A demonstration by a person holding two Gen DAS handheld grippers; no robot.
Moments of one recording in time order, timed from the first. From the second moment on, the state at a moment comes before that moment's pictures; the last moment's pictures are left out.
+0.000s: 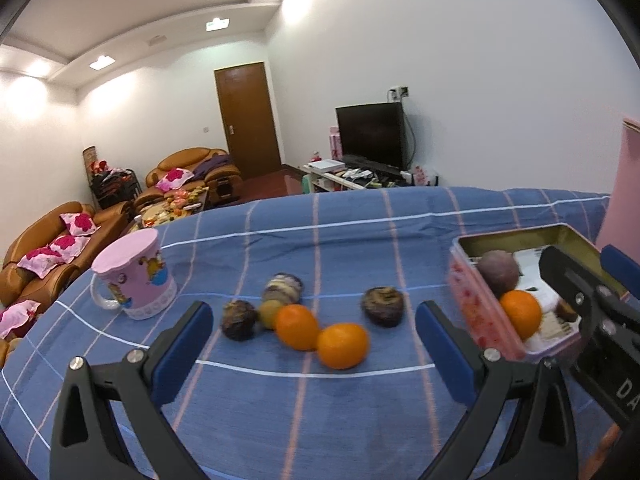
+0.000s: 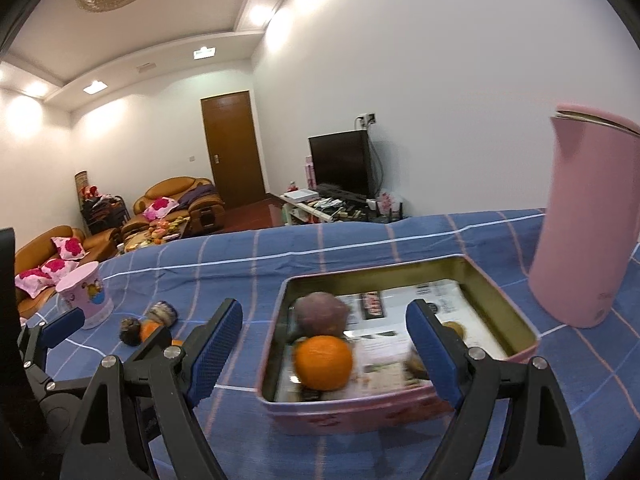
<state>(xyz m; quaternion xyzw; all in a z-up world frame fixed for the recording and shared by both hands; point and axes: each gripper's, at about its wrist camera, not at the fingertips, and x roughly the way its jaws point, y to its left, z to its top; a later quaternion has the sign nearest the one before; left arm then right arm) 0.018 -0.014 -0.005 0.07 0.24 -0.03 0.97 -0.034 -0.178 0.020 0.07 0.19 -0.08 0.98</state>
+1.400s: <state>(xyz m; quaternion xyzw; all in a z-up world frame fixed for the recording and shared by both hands) 0.100 0.110 -0.035 0.09 0.36 0.09 0.92 0.084 -0.048 -0.042 0.01 0.44 0.08 0.90</state>
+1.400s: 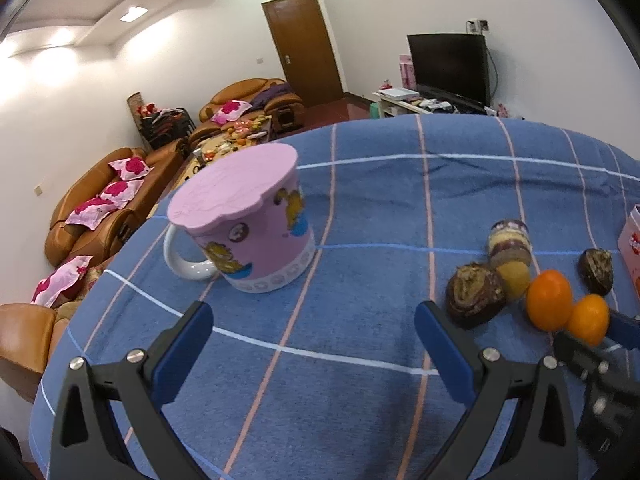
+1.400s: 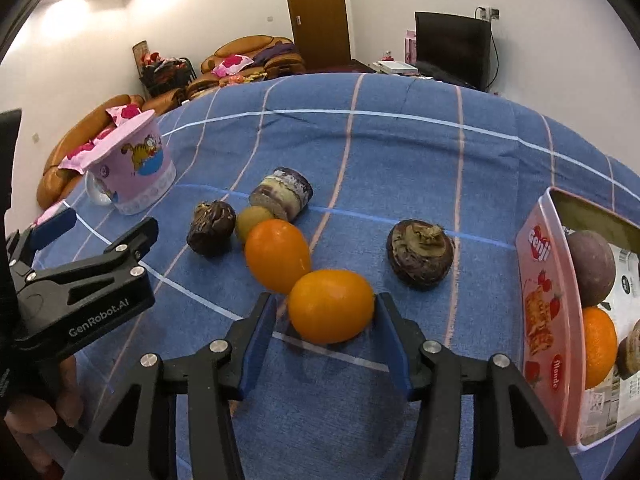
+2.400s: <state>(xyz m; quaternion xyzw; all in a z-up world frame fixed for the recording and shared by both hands) 0.141 0.089 -0.052 0.02 0.44 -0.09 0.89 0.036 -0.100 -0.004 0.07 0.33 0.05 0.94</state>
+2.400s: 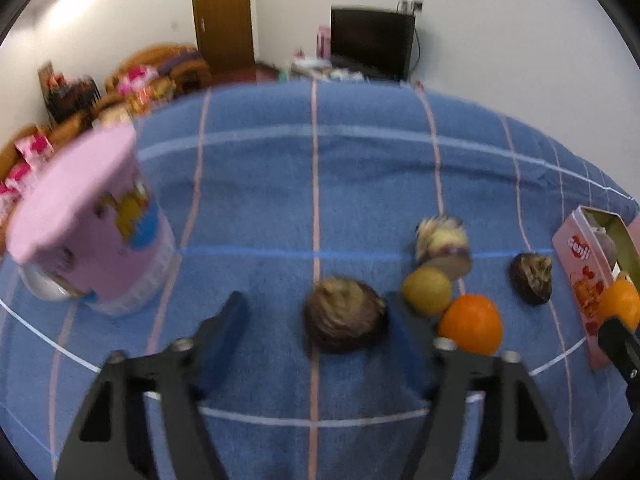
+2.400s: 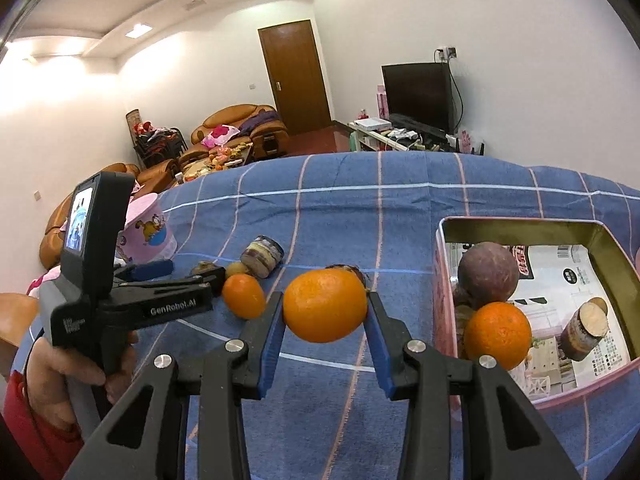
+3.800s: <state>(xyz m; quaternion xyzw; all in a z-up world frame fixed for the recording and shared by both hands) 0.010 0.065 -0.001 0.04 0.23 0.04 0.97 -0.009 -0.077 0.010 -0.02 0.23 0.03 0.97</state>
